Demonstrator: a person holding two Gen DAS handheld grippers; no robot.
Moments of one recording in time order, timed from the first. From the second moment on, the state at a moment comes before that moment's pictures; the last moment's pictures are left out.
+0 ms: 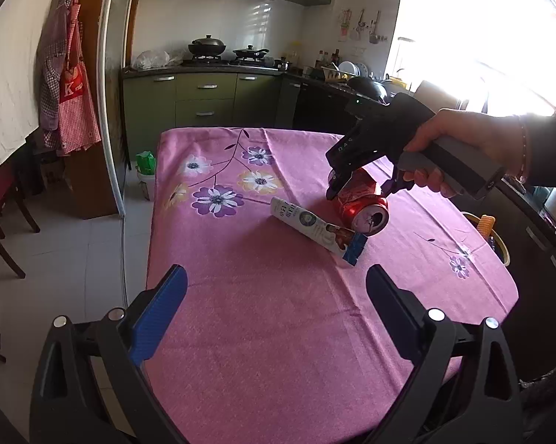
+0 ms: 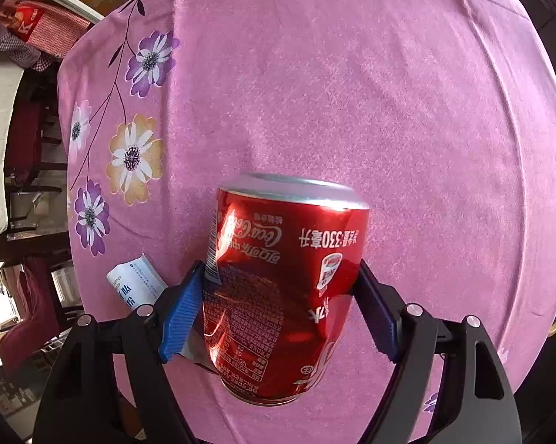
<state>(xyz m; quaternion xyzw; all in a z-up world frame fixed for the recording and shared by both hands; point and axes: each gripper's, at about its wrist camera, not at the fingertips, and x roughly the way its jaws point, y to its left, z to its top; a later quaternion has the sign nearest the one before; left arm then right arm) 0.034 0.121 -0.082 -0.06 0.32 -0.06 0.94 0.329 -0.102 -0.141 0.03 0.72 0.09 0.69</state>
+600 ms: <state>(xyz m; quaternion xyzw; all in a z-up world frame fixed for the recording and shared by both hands) 0.041 0.090 -0.076 -0.03 0.33 -0.09 0.94 0.295 -0.197 -0.079 0.08 0.67 0.18 0.72</state>
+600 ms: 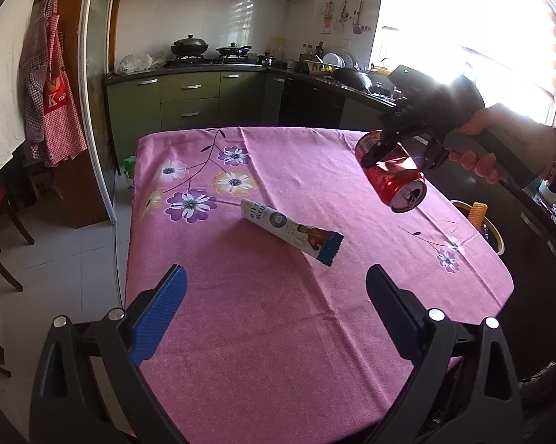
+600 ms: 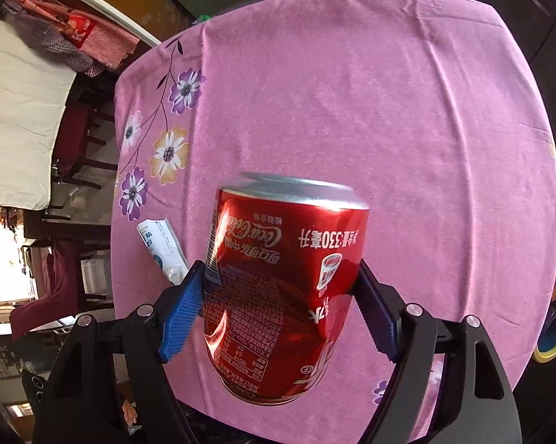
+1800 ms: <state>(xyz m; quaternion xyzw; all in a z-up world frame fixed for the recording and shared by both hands) 0.095 -0.008 -0.074 0.04 0.39 -0.05 0.92 0.173 -0.560 -0.072 0.14 0.46 -0.04 0.87</state>
